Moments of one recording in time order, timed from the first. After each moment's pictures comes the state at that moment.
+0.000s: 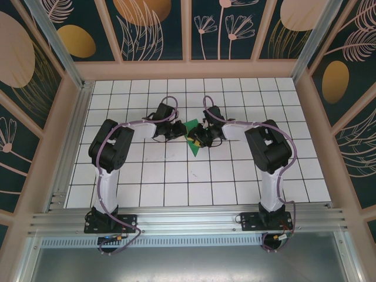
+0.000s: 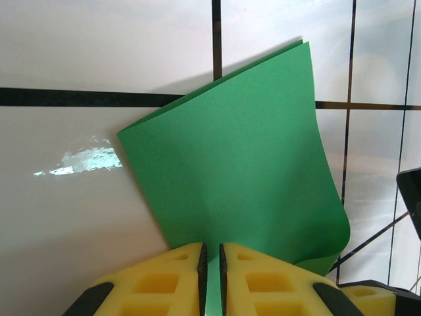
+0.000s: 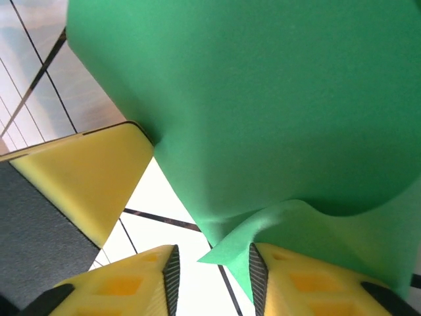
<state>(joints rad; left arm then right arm) -0.48 2.10 1.27 -0.09 0.41 -0.73 0.52 2.01 1.18 -0.17 -0.52 1.00</state>
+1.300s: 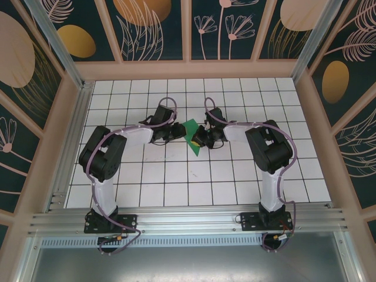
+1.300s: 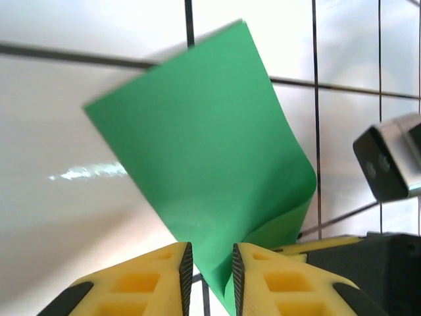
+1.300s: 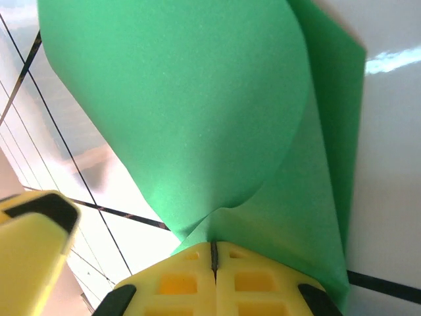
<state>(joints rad) -0.51 1.93 1.15 -0.07 0.29 -0.73 0.51 2.00 1.14 -0.14 -0.52 0.99</state>
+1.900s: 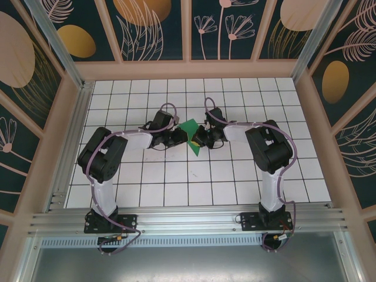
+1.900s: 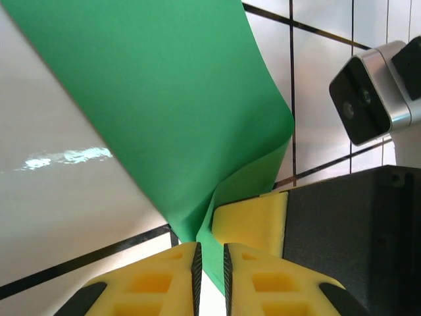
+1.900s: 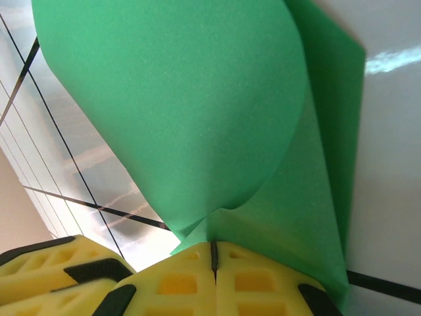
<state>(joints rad) -0.52 1.93 1.05 0.04 0.46 -0.77 0.51 2.00 1.14 -0.14 -0.52 0.99</state>
